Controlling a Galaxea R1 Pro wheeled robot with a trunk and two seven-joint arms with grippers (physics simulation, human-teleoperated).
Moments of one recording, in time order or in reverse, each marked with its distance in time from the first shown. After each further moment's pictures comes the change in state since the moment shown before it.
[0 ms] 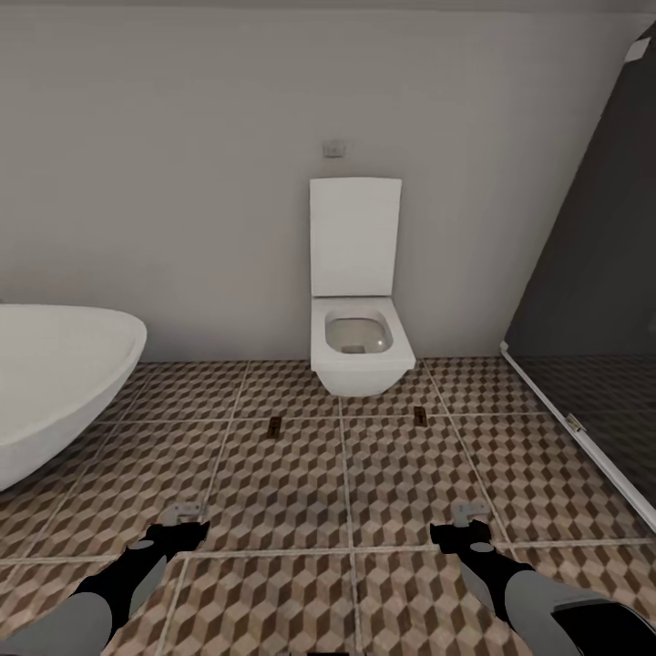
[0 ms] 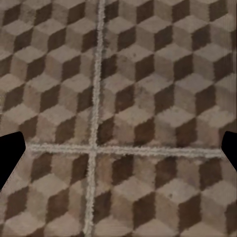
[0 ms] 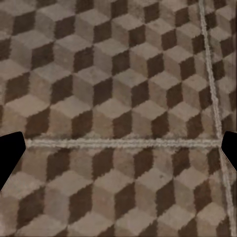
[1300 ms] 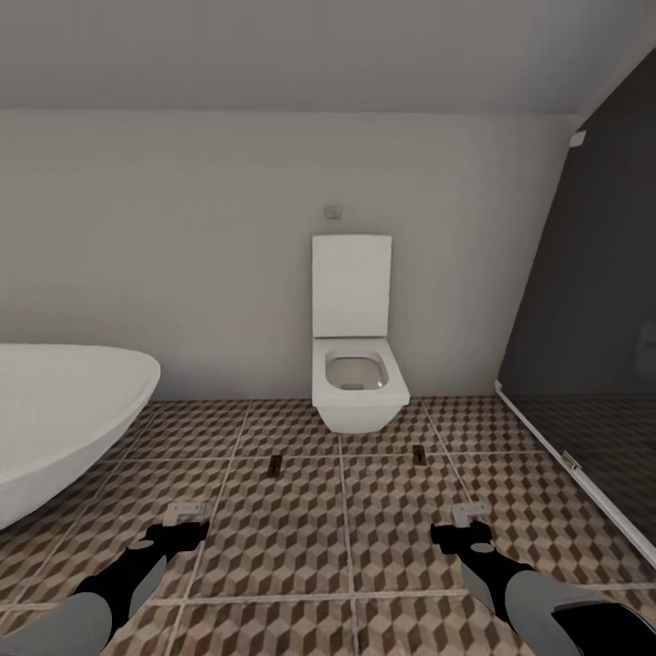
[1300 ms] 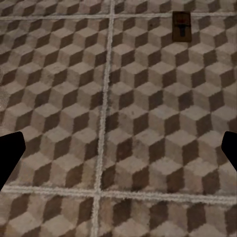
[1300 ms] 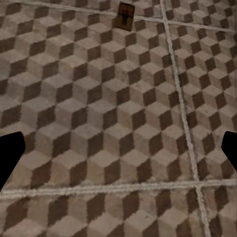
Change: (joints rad) left arm 0.000 0.000 0.001 0.000 0.001 0.000 0.000; right arm 0.000 -0.001 0.000 0.002 -0.001 -0.001 -0.002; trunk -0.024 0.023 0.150
